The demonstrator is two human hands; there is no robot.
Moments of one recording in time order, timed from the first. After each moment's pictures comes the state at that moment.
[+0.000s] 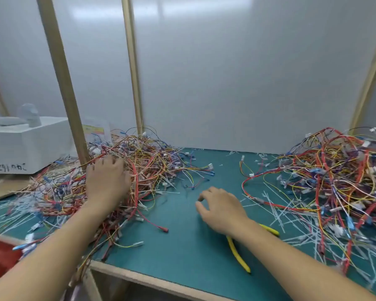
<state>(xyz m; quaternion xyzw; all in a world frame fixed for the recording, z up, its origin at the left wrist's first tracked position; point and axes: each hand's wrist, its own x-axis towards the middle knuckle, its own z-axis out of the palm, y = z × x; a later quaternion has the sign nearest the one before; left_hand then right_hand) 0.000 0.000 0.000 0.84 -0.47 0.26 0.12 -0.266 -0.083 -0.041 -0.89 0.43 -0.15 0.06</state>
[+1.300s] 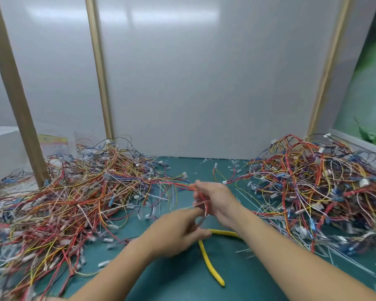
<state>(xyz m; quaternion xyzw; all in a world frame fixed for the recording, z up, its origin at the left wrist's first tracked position) -0.161 -0.037 -0.040 0.54 -0.81 -0.09 0.22 -0.297 -0.116 -0.003 -0.51 0.39 -0.38 0.67</state>
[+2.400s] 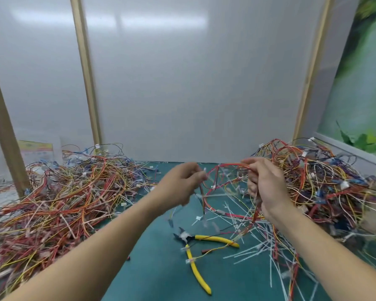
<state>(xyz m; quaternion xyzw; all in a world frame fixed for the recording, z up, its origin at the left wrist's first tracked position) -0.193 -0.080 0.047 0.50 -0.68 -0.31 0.44 -0.406 -0.120 0.040 -0.51 0.37 -0.62 0.47</state>
